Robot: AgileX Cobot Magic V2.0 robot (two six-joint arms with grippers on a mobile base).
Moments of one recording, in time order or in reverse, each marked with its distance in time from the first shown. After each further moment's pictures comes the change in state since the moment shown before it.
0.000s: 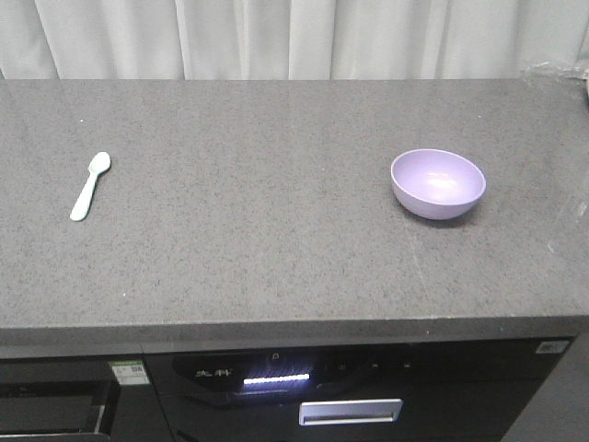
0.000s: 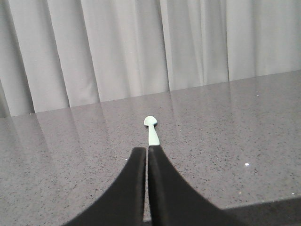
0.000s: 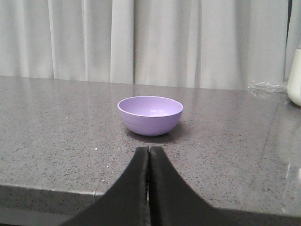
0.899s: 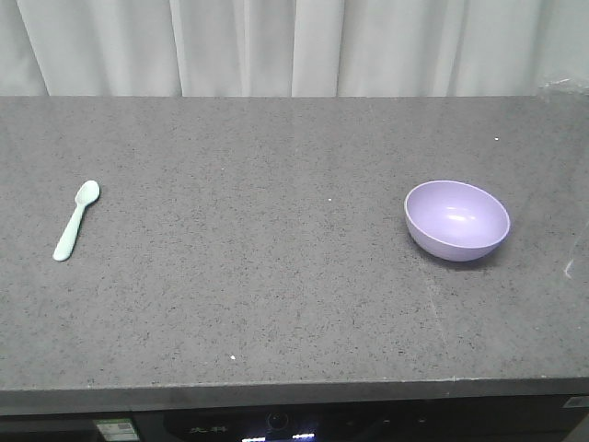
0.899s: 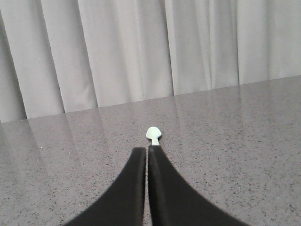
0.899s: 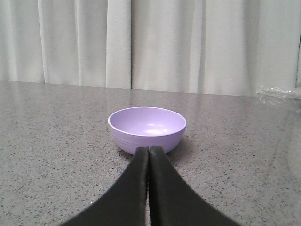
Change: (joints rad) left arm 0.000 0.000 0.000 0.000 0.000 0.000; right arm 0.000 0.000 0.000 0.000 0.000 0.000
